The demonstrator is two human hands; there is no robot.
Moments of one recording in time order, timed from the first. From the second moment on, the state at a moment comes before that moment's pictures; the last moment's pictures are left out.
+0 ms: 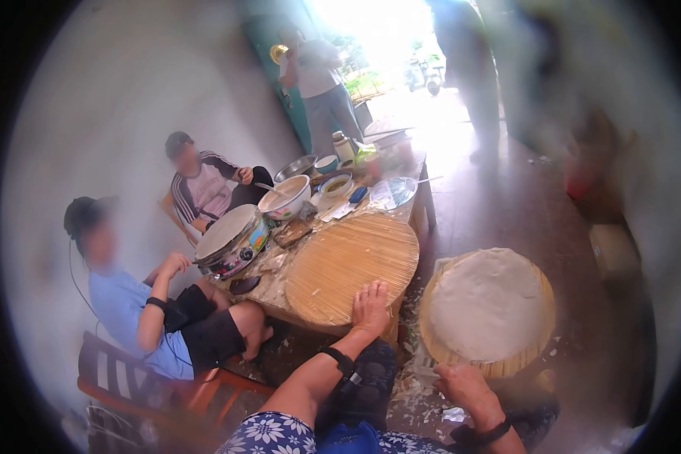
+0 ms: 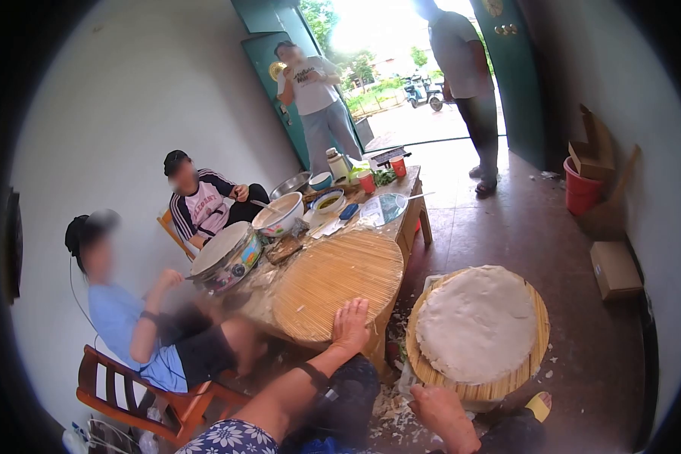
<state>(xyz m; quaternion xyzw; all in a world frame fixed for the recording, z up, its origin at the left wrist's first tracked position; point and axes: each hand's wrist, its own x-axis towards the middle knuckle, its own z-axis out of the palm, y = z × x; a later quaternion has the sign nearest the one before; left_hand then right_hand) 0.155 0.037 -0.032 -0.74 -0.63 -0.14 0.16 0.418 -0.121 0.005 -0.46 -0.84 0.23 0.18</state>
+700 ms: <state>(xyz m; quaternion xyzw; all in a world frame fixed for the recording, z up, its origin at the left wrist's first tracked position) 0.159 0.032 -0.021 -0.75 -0.62 -0.14 0.17 0.408 -0.114 -0.009 -0.45 -0.84 0.24 0.16</state>
